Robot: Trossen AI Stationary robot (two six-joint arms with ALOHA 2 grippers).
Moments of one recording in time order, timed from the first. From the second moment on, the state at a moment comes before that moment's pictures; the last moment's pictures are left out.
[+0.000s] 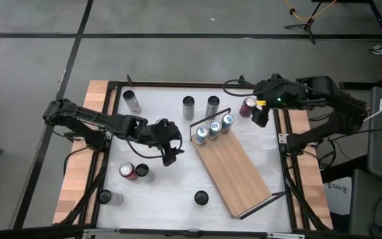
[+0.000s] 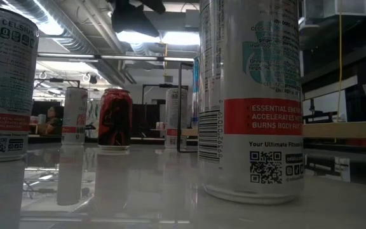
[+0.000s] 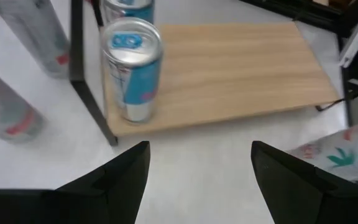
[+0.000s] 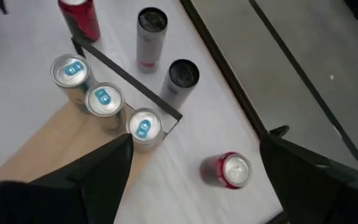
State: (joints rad) left arm -0.17 1.41 1.20 -0.55 -0.22 -0.44; right arm -0.03 1.29 1.80 -1.46 0.38 0.23
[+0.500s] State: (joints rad) left arm -0.11 1.41 1.20 -0.55 -0.28 -0.41; right arm -0.03 0.97 1.31 -1.31 0.48 0.22
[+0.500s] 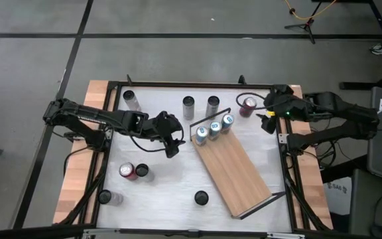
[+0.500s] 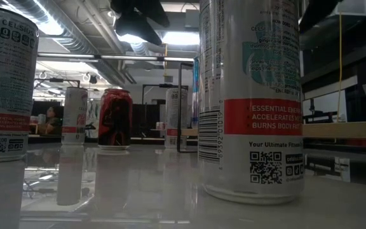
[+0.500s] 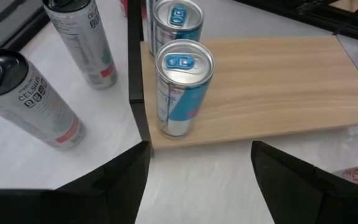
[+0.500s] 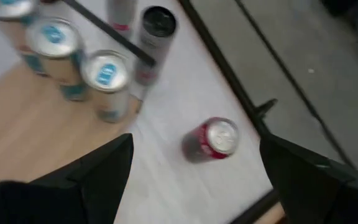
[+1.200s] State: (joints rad) left arm -0.11 1.41 1.20 -0.54 -0.31 -0.42; right arm -0.15 0.99 1.26 -1.17 0.49 0.01
